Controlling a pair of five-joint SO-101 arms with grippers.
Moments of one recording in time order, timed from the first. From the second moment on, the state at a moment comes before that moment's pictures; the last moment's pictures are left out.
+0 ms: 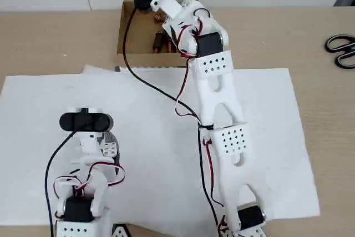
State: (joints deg) left arm -1.6 -103.3 94.1 58.9 6.5; right arm -19.9 62.7 -94.0 67.2 35.0
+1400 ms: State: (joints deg) left arm -1.6 -103.3 94.1 58.9 6.5; right arm -6.8 -15.6 -22.3 97.1 -3.8
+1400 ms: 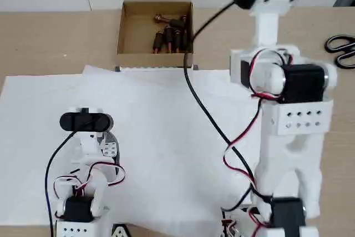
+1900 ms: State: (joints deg) left arm -1.6 -103.3 94.1 58.9 6.5; right arm -3.3 -51.6 31.4 79.9 -5.8
